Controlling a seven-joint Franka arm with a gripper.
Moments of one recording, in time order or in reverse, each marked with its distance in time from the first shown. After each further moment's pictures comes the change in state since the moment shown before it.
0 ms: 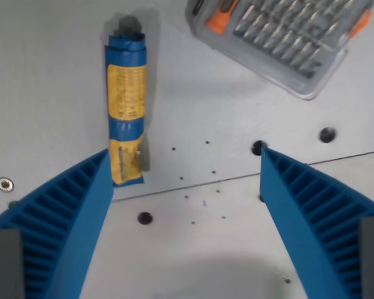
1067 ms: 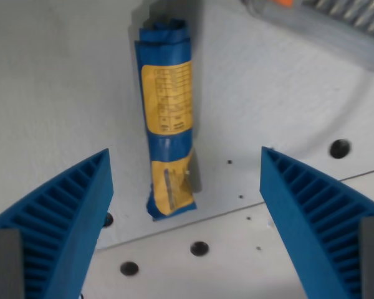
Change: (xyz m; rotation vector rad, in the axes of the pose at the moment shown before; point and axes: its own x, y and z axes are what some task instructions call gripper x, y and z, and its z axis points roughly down) arm -0.016 -0.041 0.081 0.000 -0.007 0.115
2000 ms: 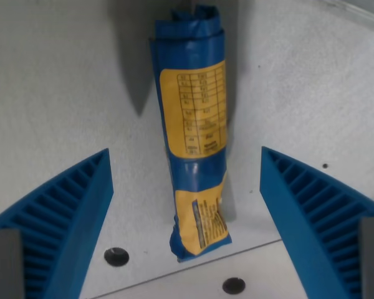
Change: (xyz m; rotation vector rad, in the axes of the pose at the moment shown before) arm -0.008 -0.015 0.057 0.005 -0.010 0.043
